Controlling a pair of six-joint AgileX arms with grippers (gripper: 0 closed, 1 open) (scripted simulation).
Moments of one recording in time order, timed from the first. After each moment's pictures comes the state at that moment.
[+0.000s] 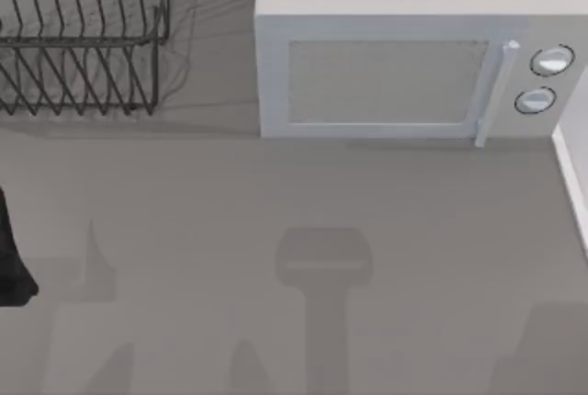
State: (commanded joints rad) left arm 0.00 0.00 0.00 0.00 0.00 0.00; right arm -0.48 1.45 1.01 -1.13 0.02 -1.63
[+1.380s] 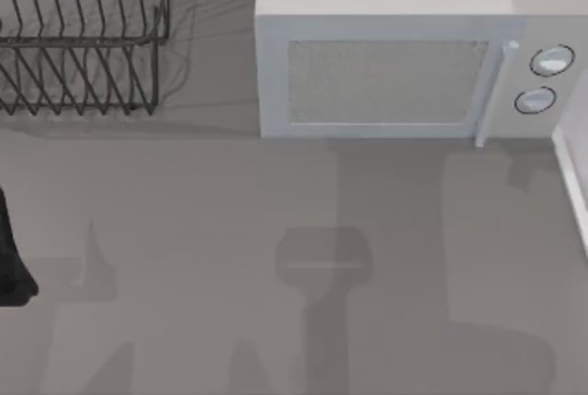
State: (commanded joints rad) left arm 0.00 0.00 0.00 0.00 0.00 0.00; right arm -0.19 2.66 2.78 -1.69 0.03 -1.33
